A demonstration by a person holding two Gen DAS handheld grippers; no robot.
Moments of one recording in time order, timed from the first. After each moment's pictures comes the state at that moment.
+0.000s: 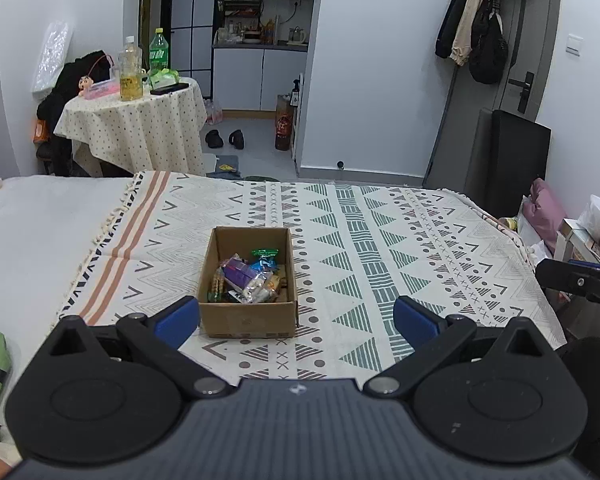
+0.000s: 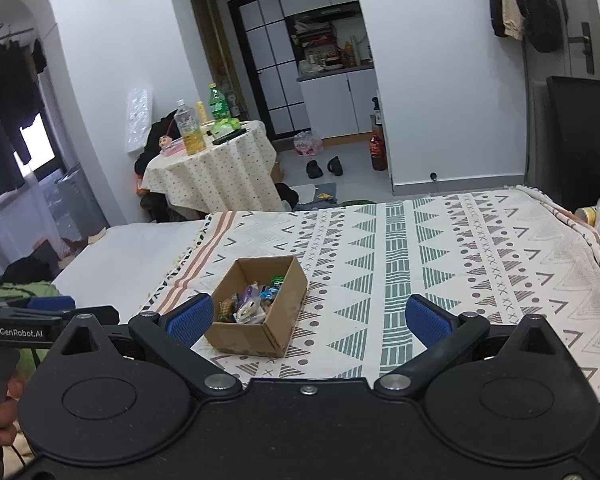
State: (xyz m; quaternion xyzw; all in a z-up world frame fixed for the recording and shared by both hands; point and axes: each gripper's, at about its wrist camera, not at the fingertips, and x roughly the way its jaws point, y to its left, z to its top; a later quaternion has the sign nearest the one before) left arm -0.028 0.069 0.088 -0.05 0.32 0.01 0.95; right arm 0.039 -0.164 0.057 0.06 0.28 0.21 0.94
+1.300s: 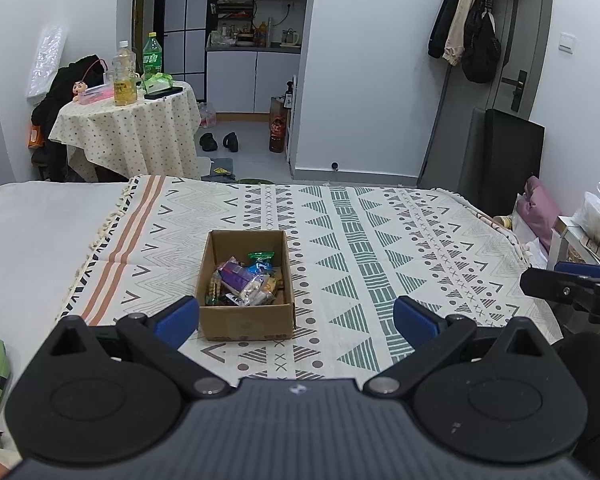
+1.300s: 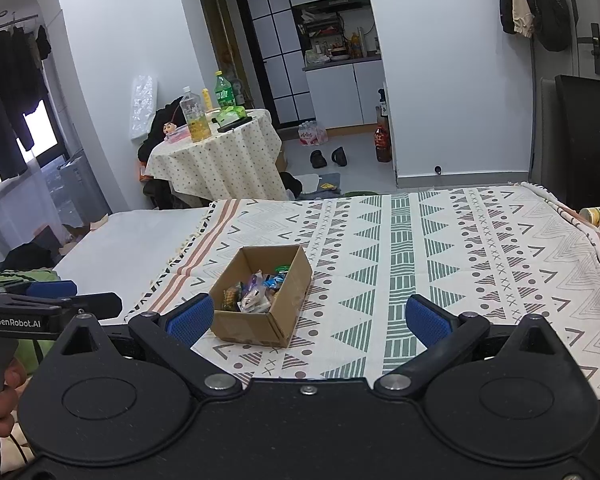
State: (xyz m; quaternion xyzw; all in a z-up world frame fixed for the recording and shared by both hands) left arm -0.031 0.070 0.090 -0.05 0.32 0.00 0.95; right arm 0.037 -0.158 0.058 0.05 0.29 0.21 0.93
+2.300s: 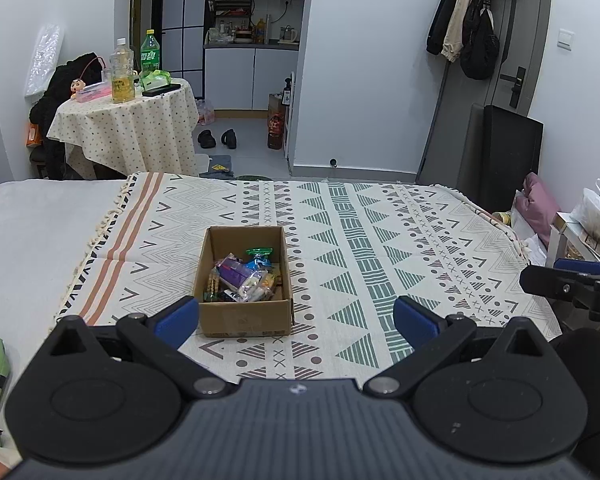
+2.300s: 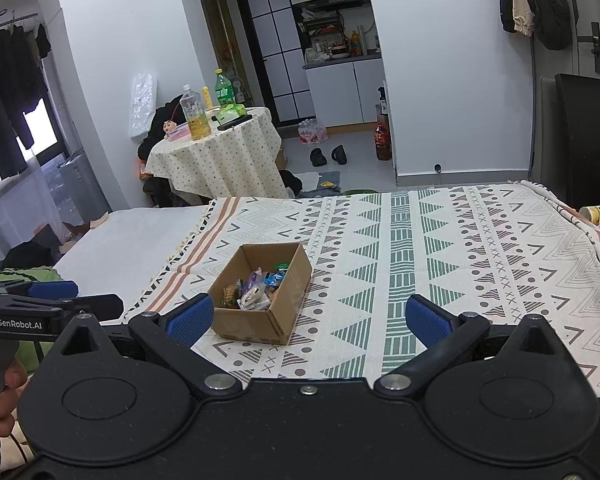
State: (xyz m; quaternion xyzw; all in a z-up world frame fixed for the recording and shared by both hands) left arm -0.032 0.069 0.087 -0.05 0.32 0.00 0.94; right arm 0.036 -0.160 0.058 0.05 0.29 0.21 0.93
